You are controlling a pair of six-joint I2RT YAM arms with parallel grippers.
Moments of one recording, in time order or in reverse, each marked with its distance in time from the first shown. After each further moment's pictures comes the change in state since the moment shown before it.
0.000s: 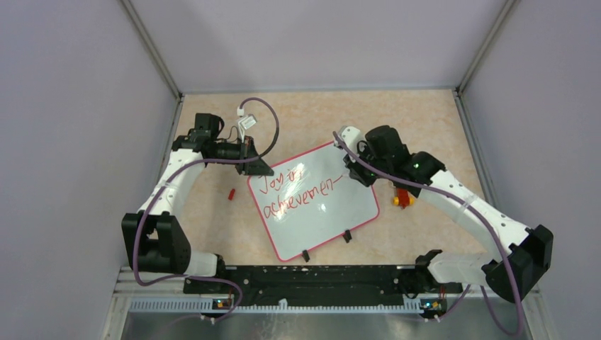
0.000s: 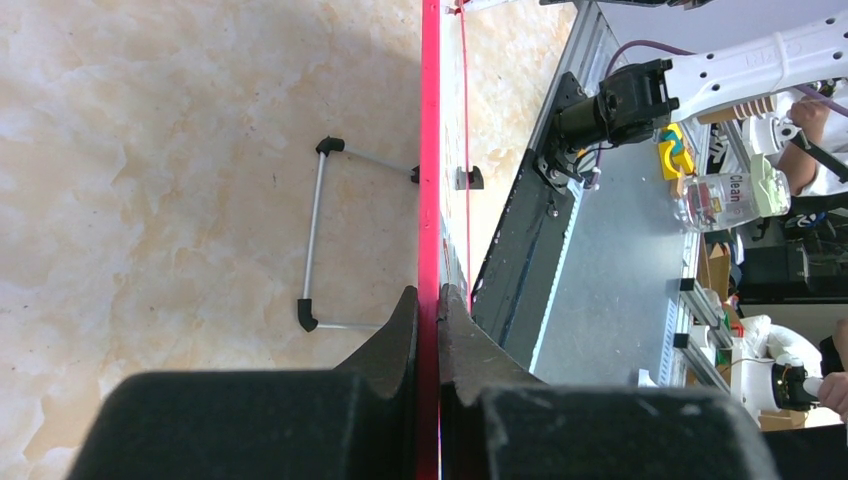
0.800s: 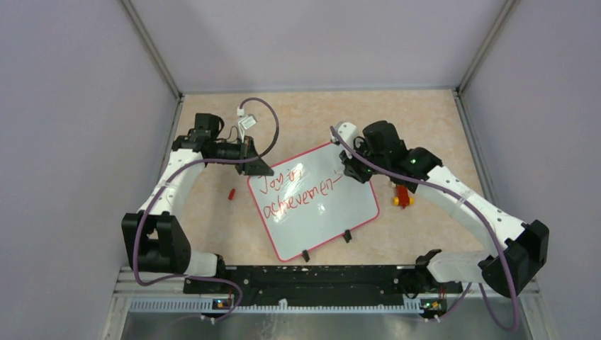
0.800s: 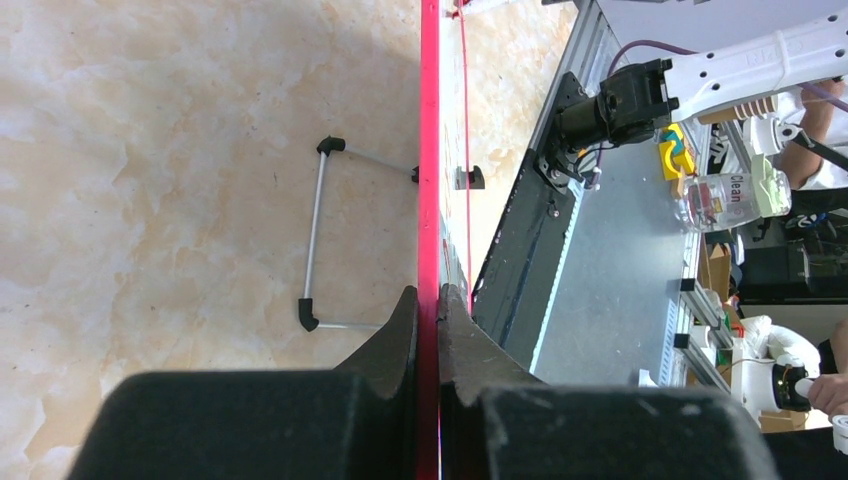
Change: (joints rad) left arm 0.000 0.000 0.000 -0.001 0.003 0.003; right arm -0.002 0.046 0.065 0.015 -0.059 0.002
